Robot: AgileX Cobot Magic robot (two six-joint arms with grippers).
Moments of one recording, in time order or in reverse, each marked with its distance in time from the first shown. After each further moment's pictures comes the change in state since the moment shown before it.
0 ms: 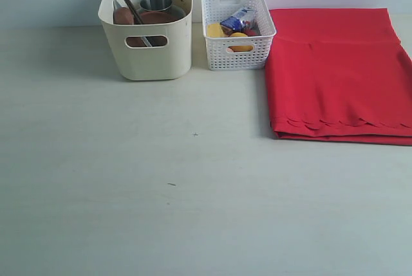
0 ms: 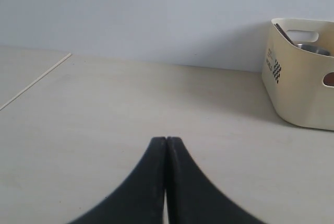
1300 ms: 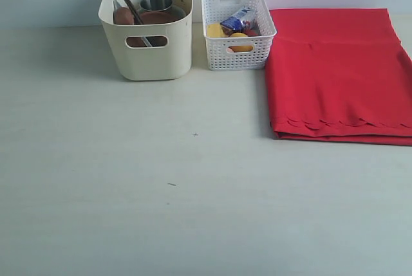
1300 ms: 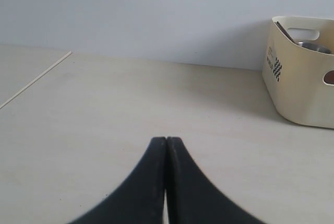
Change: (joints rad) left arm 0.000 0.000 0.000 0.000 0.006 0.002; right arm 0.000 -1.148 0.783 1.115 -0.118 -1.026
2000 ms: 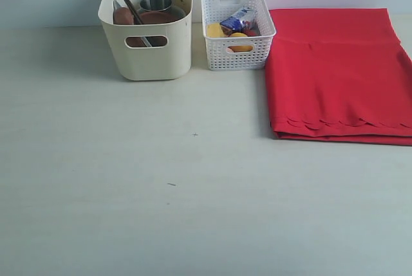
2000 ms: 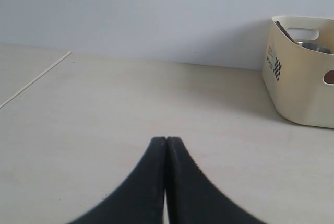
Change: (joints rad) left arm 0.000 0.000 0.000 0.000 0.000 0.000; right arm -0.122 0.000 0.002 -0.020 0.005 -0.004
